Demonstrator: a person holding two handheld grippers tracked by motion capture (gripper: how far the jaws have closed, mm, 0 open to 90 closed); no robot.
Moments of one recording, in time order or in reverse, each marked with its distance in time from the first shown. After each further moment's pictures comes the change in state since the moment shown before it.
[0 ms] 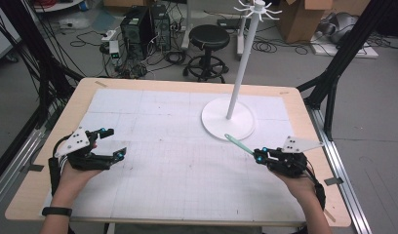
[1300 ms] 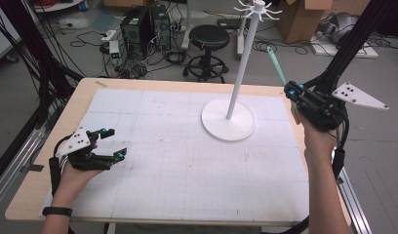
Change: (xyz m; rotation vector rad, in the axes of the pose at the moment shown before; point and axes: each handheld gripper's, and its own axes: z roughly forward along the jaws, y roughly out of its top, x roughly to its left) left arm 0.000 -0.001 0.002 0.006 -0.004 0.003; right arm -0.033 0.125 -0.063 -0.465 -0.303 0.058
